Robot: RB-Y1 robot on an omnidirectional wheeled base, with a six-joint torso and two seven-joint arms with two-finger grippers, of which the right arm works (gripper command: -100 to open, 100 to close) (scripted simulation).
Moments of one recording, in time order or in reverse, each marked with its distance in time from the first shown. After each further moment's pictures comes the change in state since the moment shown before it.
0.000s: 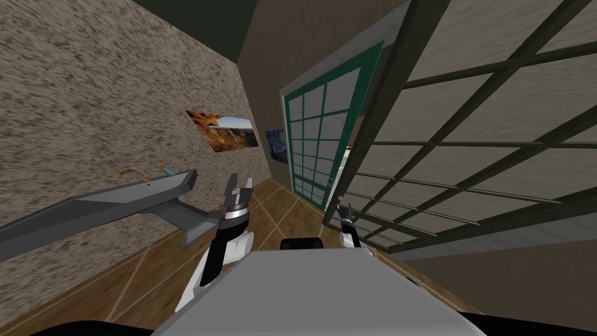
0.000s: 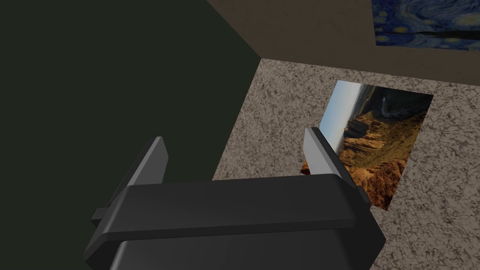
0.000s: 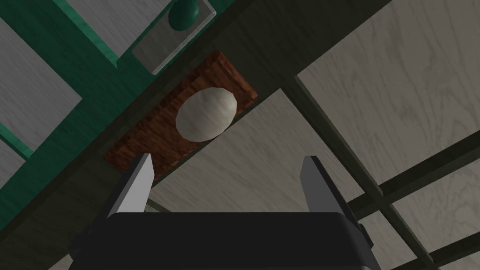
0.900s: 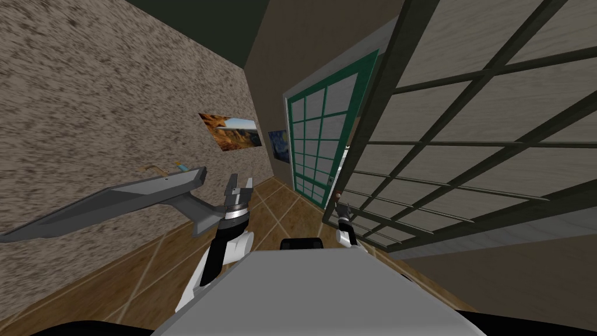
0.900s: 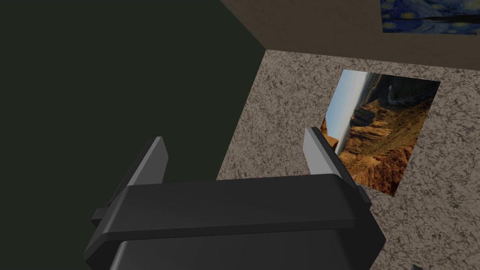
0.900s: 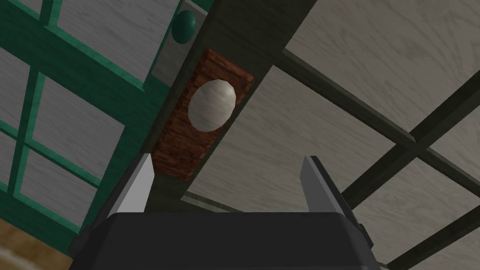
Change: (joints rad) arm -0.016 0.027 0.030 -0.015 -0.086 0.014 -0.218
